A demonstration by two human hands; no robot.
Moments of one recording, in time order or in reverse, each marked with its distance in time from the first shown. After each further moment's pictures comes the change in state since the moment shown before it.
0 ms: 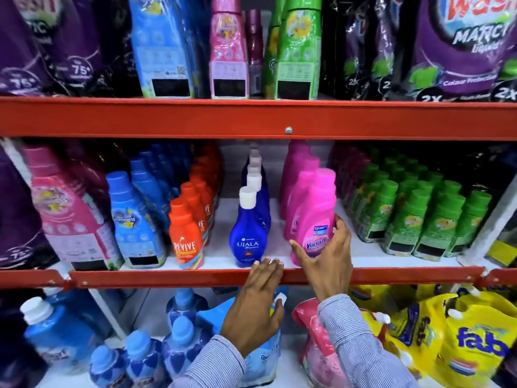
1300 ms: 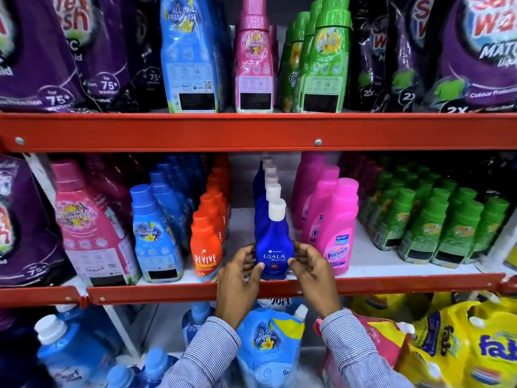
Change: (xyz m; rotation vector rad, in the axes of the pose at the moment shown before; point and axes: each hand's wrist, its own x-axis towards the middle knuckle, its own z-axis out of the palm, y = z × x) left_hand 0.027 -0.053 -0.053 -0.572 0.314 -0.396; right_hand -0.027 -0.024 0.037 0.525 -0.430 0.125
